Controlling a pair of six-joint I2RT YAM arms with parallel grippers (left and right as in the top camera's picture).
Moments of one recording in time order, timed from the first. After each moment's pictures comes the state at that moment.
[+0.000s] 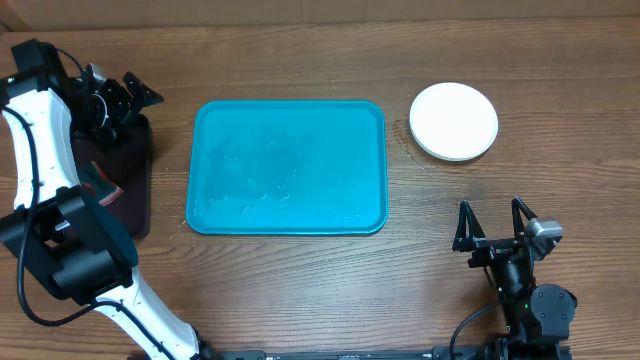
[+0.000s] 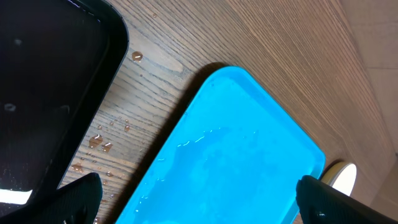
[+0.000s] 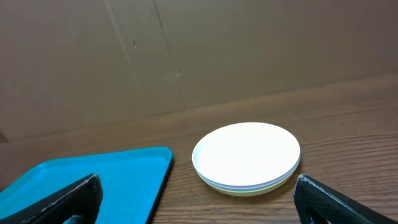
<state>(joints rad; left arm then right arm) 0.44 2.09 1.89 -1.13 0.51 -0.31 -0.05 0.01 0.02 -0.02 -0.19 0.25</state>
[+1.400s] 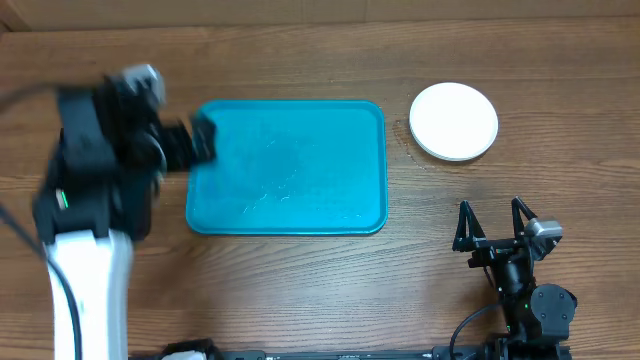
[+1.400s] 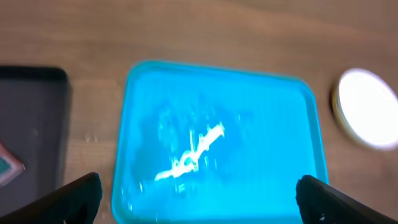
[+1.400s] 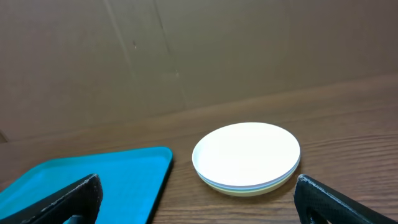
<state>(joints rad) 0.09 1.18 1.33 -0.95 0.23 -0.10 -0.05 0.01 0.02 -0.02 -0.19 0.25</state>
